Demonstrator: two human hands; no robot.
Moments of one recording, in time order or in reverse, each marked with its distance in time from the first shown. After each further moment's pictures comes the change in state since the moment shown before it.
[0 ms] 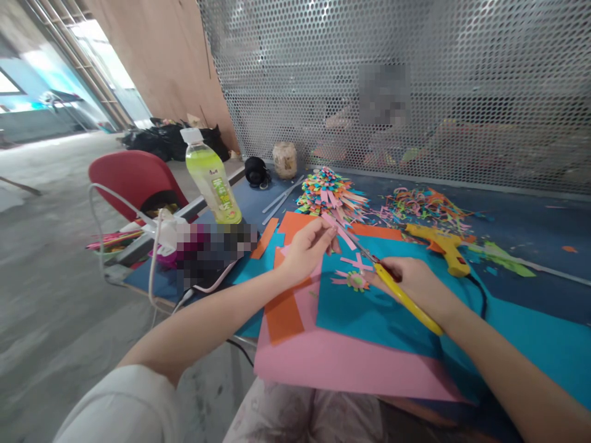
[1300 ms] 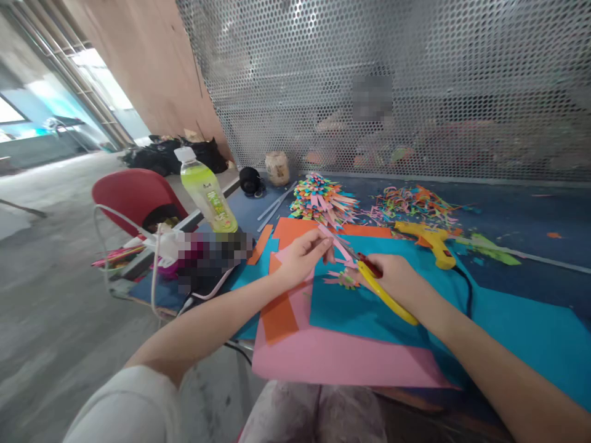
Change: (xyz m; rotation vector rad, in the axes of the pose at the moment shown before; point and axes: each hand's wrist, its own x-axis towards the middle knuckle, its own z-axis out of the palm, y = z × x) left_hand -0.003 -0.005 0.005 -0.062 -0.121 -0.068; right_hand -0.003 -0.011 0.003 -0.002 0.062 0.030
